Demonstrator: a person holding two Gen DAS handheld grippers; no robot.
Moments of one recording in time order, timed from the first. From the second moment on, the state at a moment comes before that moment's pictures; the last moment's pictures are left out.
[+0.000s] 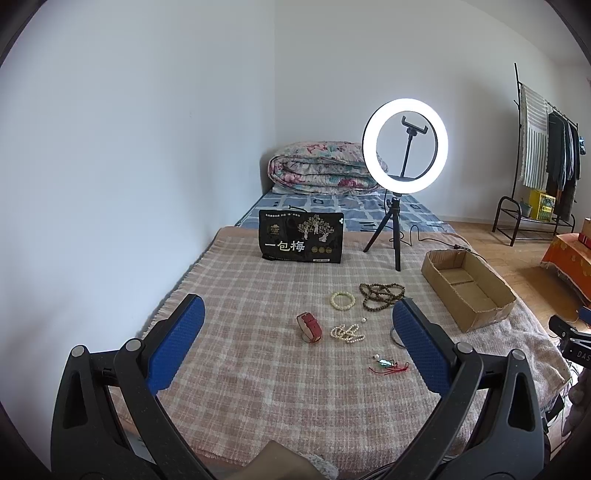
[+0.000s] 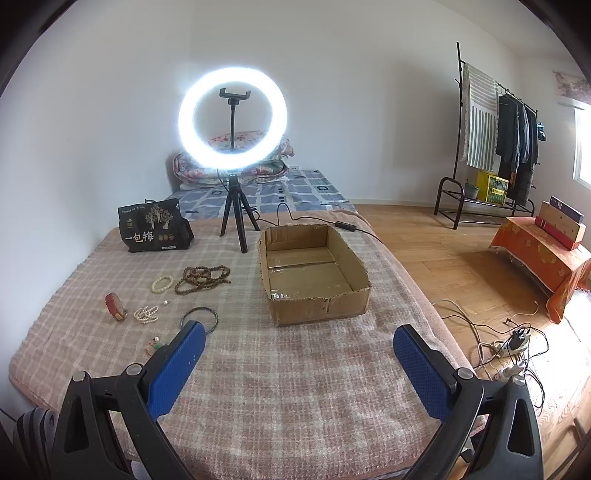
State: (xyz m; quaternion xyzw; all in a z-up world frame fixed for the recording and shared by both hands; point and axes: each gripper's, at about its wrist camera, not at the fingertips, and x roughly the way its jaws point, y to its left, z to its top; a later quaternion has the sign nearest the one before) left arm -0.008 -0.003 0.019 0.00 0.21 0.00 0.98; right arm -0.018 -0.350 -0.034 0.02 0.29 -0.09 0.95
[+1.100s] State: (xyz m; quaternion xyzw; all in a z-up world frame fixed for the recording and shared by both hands) left arm -0.002 -0.005 0.026 -0.01 0.21 0.00 0.98; right arm -0.021 -0.349 -0.036 0.03 0.28 -0.09 0.95
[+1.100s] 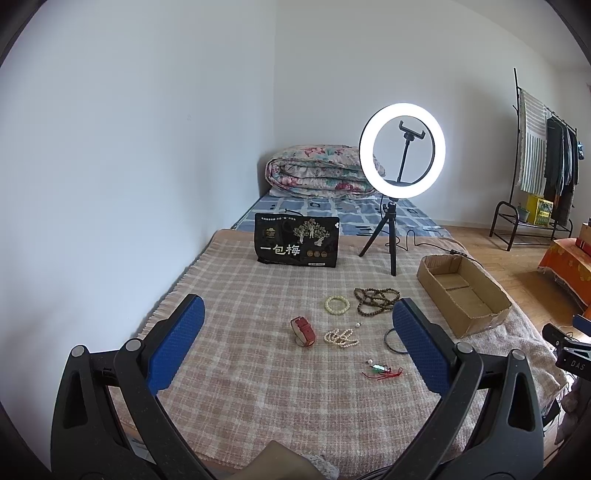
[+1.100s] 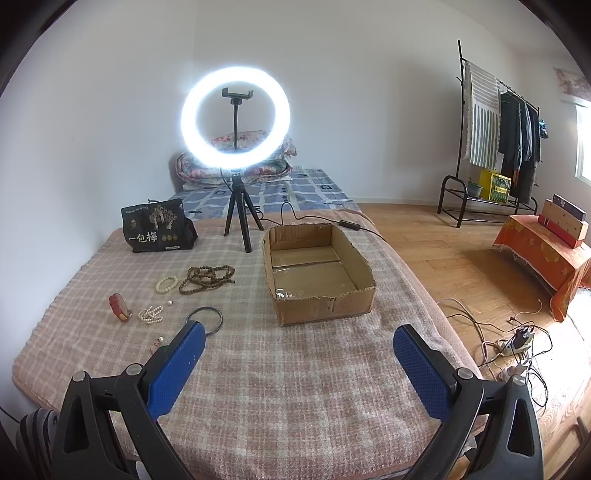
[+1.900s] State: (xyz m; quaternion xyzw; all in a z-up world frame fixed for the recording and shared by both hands) left arm 0.005 -0.003 0.009 -0.01 0.22 0.00 0.98; right arm -0.010 -0.348 -0.047 0.03 0.30 -0.09 0.95
